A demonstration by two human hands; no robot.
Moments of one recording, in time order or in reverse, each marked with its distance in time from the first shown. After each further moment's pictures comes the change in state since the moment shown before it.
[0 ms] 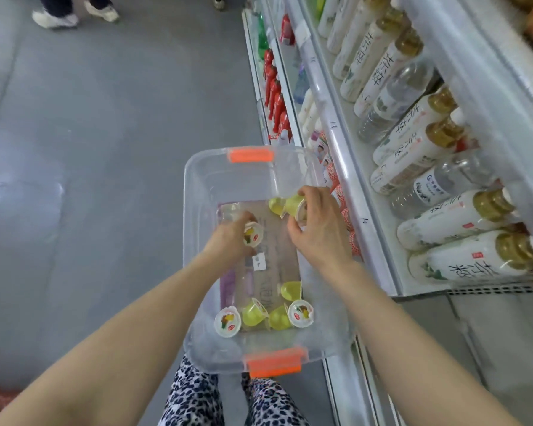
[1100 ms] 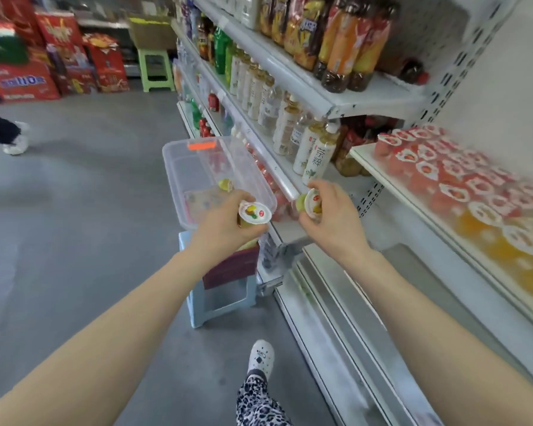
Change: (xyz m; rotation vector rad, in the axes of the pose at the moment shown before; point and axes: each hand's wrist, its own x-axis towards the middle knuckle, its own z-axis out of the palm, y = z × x) left_hand -0.377 0.057 0.030 -0.214 0.282 0.564; right_hand -0.358 -0.088 -0.178 -0.073 0.315 0.107
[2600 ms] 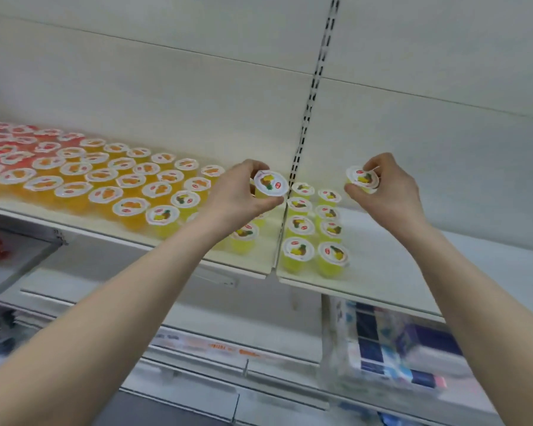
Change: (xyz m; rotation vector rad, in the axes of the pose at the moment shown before) left_hand -0.309 0.556 0.392 -0.268 -0.545 0.740; right_hand -0.578 0.260 -0.556 -0.426 0.588 0.888
